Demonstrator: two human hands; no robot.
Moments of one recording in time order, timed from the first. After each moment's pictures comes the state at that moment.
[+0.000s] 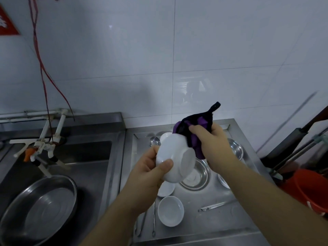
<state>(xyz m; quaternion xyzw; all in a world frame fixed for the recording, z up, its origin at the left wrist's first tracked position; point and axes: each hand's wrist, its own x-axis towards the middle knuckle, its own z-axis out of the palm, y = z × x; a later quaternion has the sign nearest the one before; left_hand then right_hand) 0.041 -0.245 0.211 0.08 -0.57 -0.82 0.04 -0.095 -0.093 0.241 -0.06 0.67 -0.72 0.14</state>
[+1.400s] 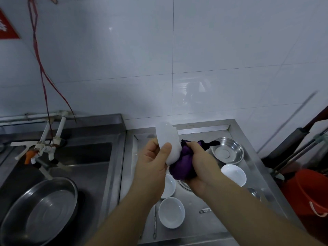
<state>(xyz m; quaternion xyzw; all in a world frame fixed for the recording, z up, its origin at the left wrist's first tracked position) 0.008 -0.227 0.214 0.18 -0.53 -0.82 0.15 -0.050 -0.117 0.228 0.22 0.47 -0.80 0.30</state>
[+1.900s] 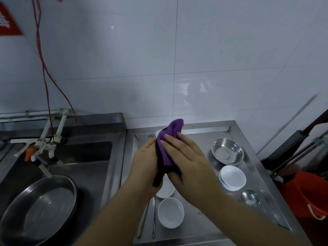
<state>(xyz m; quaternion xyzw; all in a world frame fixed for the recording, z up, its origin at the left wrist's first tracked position) 0.006 -0.241 0.229 0.22 -0.42 -0.87 0.10 -0.031 -0.106 0.212 -0.43 0.82 -0.34 -0.16</state>
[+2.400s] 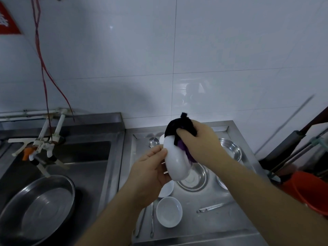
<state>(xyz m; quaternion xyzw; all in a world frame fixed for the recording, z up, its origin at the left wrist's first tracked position) 0.025 -0.238 0.222 0.21 -0.44 -0.87 0.03 -0.088 -0.107 0.255 -0.19 0.85 -0.50 0.07</state>
